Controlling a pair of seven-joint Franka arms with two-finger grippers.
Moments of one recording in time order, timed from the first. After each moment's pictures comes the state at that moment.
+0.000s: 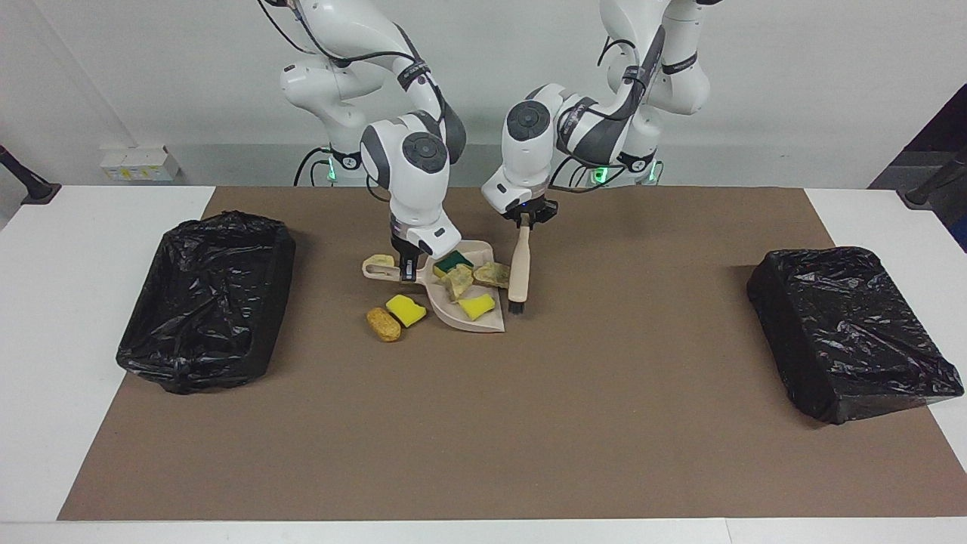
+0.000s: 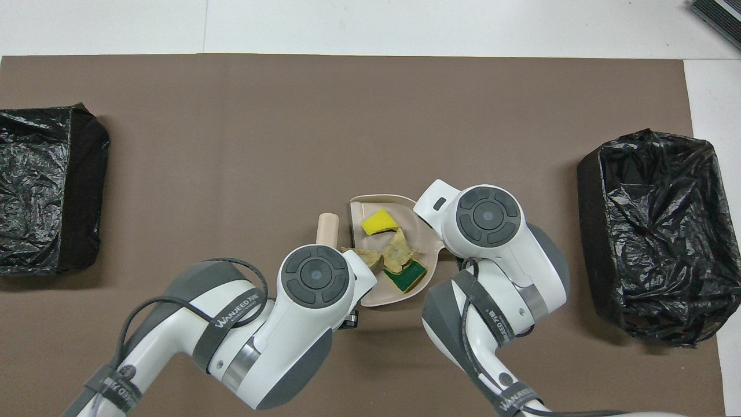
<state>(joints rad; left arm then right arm) -0.61 0.01 -0.14 -2.07 -0.08 1.82 -0.54 0.39 0.14 0.06 -2.04 -0.14 2.14 -1.12</state>
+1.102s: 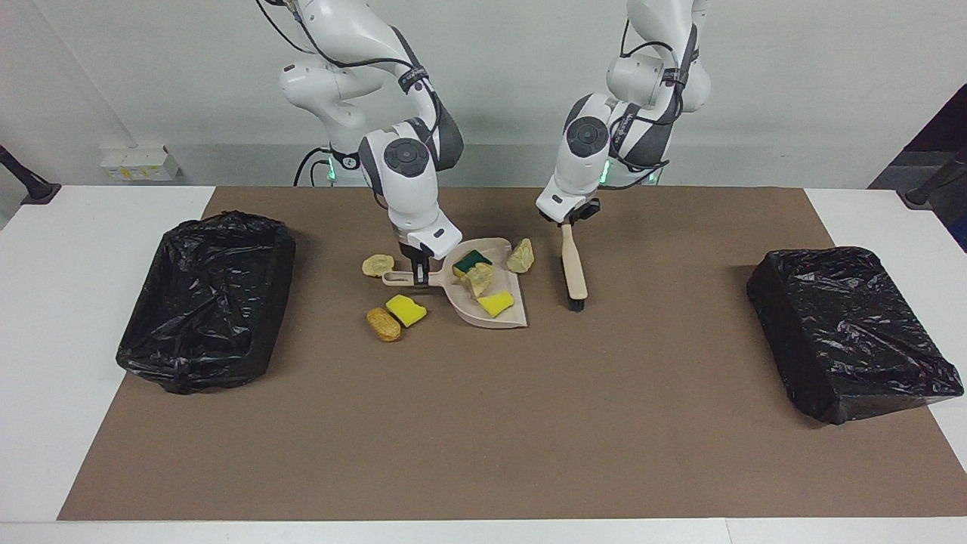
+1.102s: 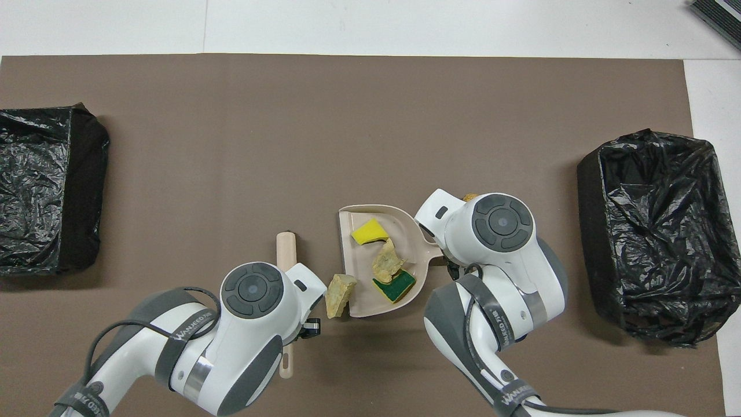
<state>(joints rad) -0.54 -0.08 -0.15 -2.35 -0.17 2.01 -0.55 0.39 0.13 0.06 -2.11 -0.03 2.21 -1.20</state>
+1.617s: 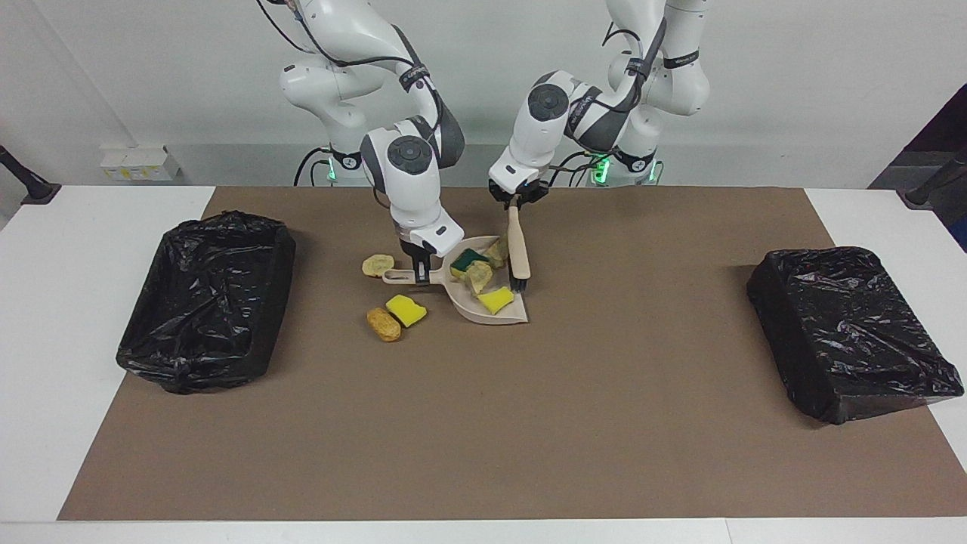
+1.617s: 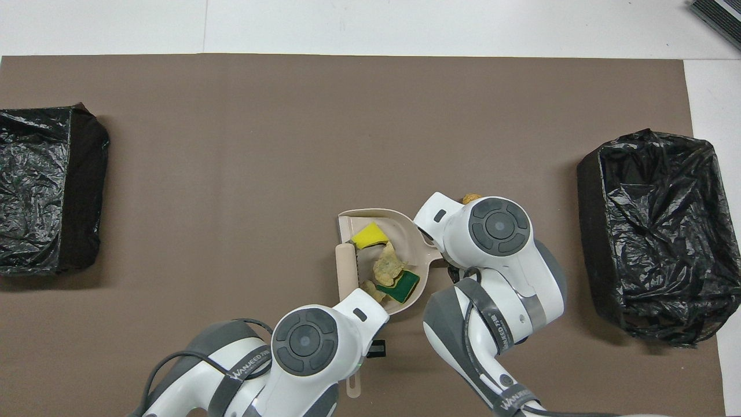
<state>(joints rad) -0.71 -0.07 -0.16 -2.26 -0.30 2.14 -0.69 0.39 0.13 0.06 -2.12 -0.04 2.21 -1.20</state>
